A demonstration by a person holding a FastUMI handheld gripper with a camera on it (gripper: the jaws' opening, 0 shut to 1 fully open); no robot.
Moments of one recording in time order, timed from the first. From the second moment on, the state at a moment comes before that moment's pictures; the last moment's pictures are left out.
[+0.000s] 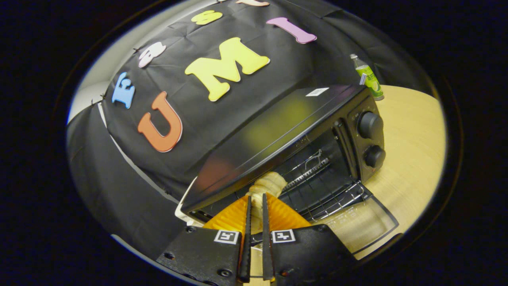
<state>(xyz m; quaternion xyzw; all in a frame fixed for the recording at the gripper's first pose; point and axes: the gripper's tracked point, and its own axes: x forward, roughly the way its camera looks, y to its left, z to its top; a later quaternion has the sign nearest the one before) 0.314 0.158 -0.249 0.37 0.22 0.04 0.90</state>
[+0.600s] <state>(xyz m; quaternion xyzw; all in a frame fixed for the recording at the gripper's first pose) 0.354 0.153 -0.275 0.31 0.18 0.01 0.93</state>
